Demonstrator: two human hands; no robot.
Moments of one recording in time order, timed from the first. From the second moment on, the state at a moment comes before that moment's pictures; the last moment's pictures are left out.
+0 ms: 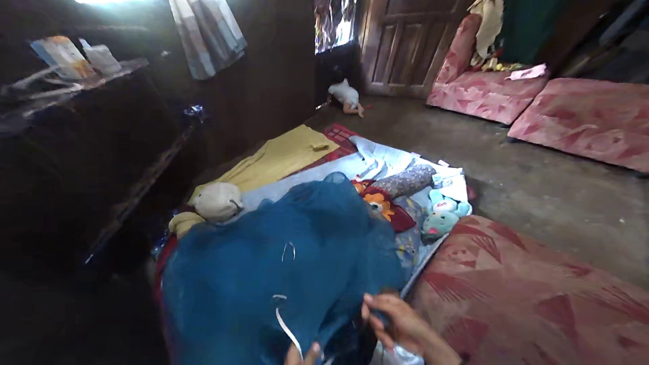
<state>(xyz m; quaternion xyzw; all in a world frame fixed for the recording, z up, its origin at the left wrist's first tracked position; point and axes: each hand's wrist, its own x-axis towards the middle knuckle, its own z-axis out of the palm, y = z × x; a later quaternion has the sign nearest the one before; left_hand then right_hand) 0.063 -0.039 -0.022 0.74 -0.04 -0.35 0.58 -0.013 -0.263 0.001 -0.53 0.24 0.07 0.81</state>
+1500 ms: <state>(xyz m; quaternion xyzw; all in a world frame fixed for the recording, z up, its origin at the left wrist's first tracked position) 0.037 -0.066 -0.007 0.87 -0.17 -0.30 0.34 -0.001 -0.198 -0.024 -0.51 0.35 0.21 0.76</state>
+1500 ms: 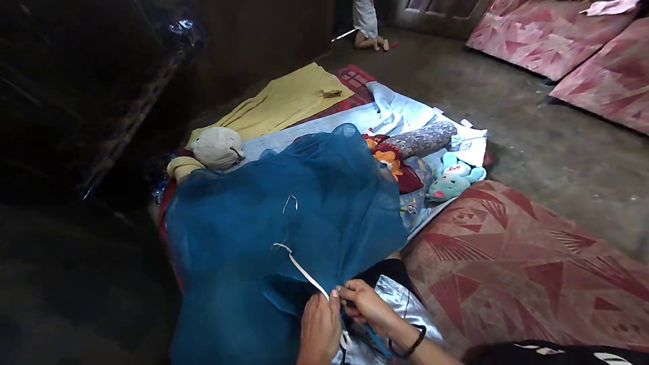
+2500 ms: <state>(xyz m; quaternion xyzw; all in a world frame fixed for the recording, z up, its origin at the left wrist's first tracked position) 0.076 -0.074 -0.044 0.68 -0.24 -0.34 0.61 -0.026 -0.262 -0.008 -0.36 0.09 0.13 0.92</state>
